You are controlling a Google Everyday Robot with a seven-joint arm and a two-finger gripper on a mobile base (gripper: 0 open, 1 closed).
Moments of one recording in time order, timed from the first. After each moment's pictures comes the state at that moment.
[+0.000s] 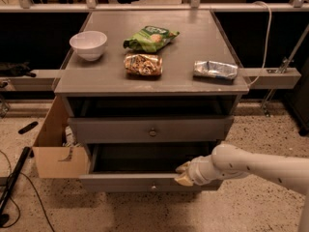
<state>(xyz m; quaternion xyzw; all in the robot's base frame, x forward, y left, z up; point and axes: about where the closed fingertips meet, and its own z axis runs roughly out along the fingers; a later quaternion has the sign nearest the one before) 0.526 -0.110 0.434 -0.52 0.79 0.18 0.25</state>
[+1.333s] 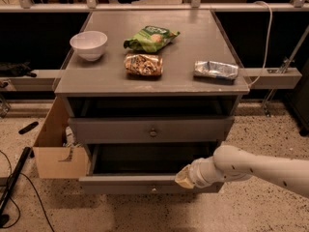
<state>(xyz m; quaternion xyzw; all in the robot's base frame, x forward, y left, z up) 0.509 -0.103 0.447 -0.53 0.78 0.19 0.25</state>
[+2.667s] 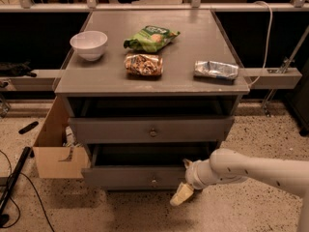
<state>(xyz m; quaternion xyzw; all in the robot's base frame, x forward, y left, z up) 0.512 -0.099 0.426 -0.53 0.79 0.19 0.25</state>
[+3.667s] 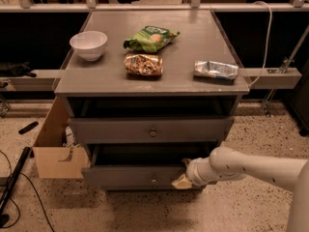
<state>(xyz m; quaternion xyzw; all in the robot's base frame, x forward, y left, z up) 0.527 -0.101 0.406 -0.52 0.80 0.19 0.25</state>
